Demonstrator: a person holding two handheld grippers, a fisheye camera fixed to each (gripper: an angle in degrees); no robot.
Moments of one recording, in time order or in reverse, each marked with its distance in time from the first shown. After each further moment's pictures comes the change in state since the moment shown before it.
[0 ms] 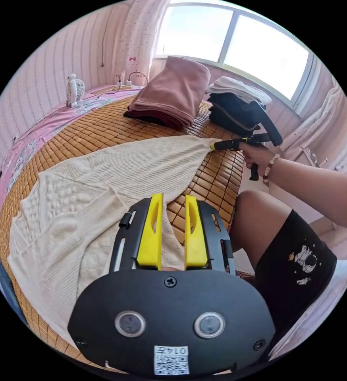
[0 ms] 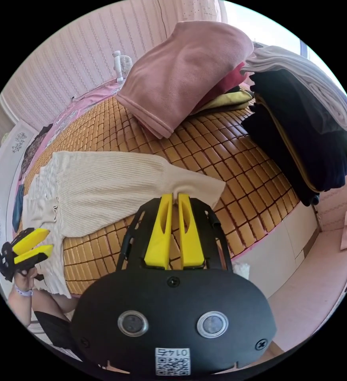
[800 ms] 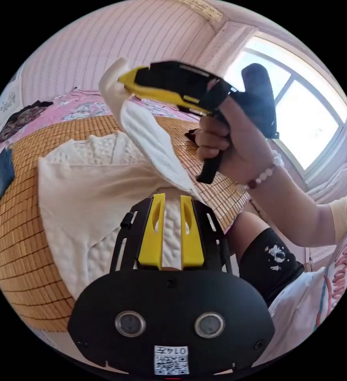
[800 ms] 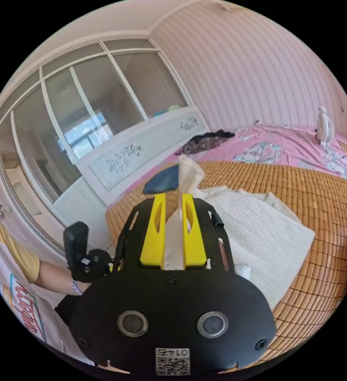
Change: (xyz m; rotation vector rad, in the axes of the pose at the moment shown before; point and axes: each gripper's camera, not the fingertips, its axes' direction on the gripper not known) left arm -0.123 0.145 -0.183 0.224 -0.051 -0.517; right arm -0.336 0.025 -0.076 0.079 -0.870 -0.763
